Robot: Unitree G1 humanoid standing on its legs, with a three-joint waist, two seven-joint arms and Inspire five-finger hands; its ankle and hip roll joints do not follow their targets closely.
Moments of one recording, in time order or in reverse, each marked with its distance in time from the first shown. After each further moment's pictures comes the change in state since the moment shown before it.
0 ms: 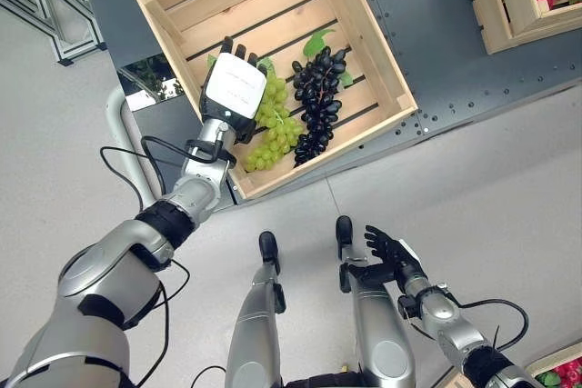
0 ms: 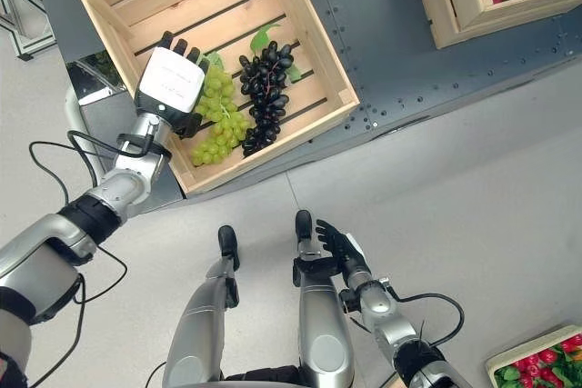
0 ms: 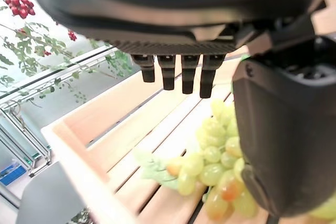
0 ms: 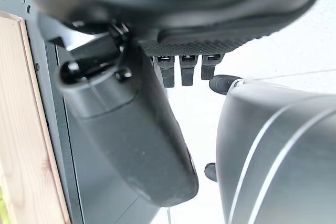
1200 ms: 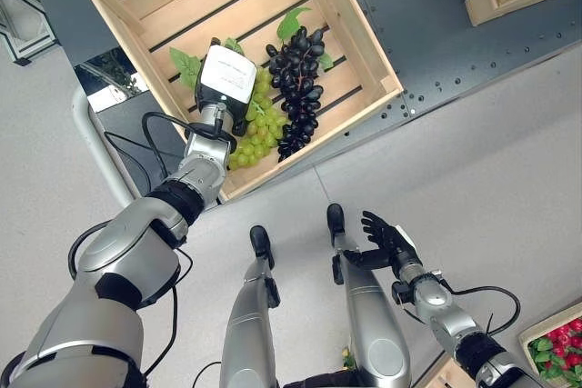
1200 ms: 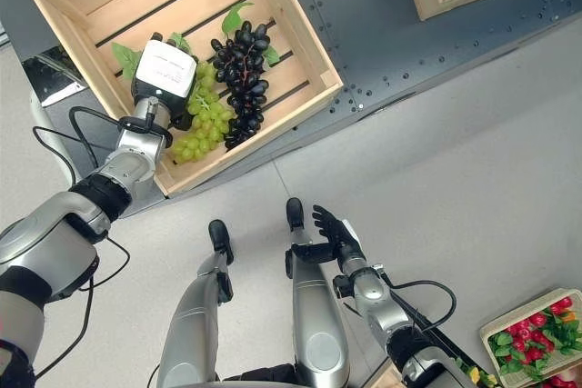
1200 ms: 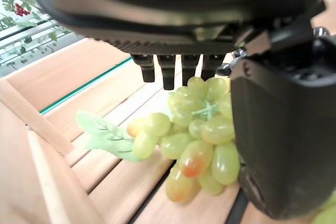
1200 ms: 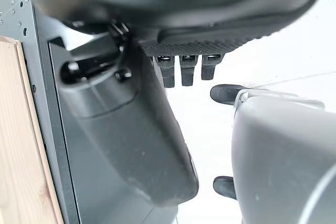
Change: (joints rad) left arm -0.151 -0.083 -0.044 0.253 -0.123 -0.039 -0.124; right arm -0.063 0.016 0.000 -0.002 0.032 -0.002 -0.032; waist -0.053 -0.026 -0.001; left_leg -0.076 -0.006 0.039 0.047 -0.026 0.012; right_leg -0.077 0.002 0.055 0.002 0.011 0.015
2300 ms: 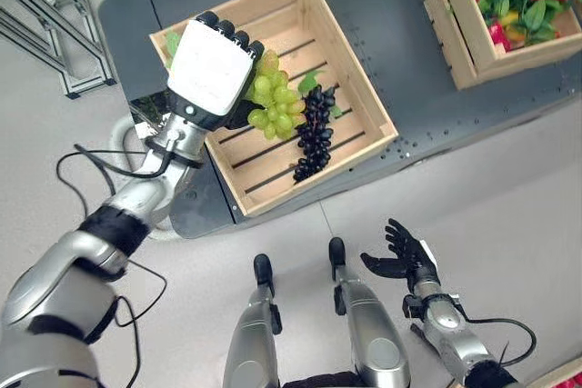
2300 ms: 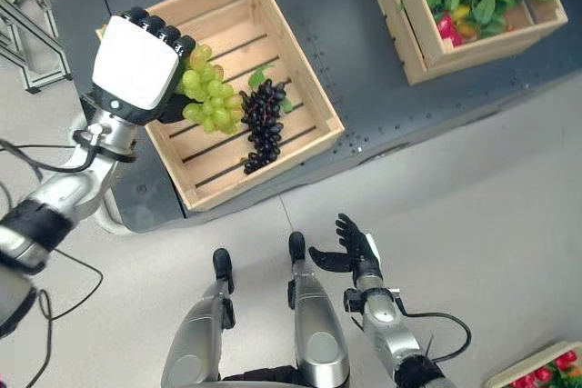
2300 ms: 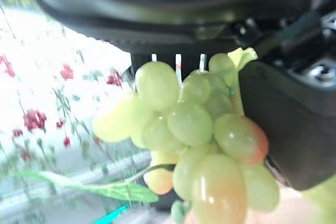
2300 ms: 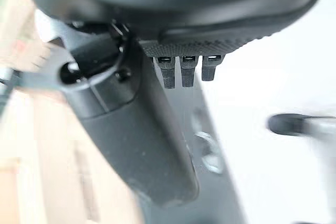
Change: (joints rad) left arm 0.401 0.401 0.364 -0.656 0.111 -0.282 0.519; right arm 0.211 0.010 -0.199 -0.207 0.006 -0.054 -0.131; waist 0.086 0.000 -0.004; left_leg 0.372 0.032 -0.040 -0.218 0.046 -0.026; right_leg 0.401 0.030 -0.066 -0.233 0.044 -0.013
